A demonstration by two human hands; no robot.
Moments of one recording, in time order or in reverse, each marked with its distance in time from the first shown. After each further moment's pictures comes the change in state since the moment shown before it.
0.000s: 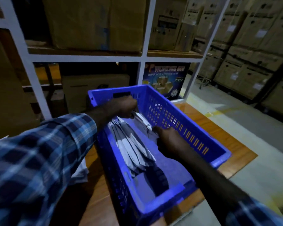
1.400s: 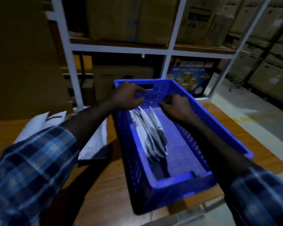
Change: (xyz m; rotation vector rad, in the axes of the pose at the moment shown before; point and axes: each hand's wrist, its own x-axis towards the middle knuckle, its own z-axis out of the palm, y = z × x) left_hand -0.111 0.032 -0.021 -0.393 0.506 -0.382; right_hand 0.054 -0.043 -0.042 0.369 0.148 0.120
